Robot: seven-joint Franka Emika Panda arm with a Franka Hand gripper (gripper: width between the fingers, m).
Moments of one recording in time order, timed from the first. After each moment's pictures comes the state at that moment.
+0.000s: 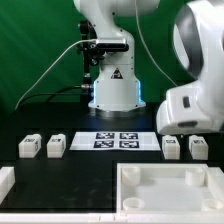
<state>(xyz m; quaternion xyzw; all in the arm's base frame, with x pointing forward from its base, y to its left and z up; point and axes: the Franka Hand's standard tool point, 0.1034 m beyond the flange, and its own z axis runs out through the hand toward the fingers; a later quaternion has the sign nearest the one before) 0.405 0.176 0.044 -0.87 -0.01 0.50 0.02</state>
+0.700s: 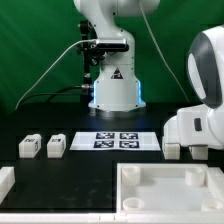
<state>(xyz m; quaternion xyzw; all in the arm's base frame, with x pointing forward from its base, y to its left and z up) 0.408 0.180 0.035 -0.87 -0.01 0.50 0.02</state>
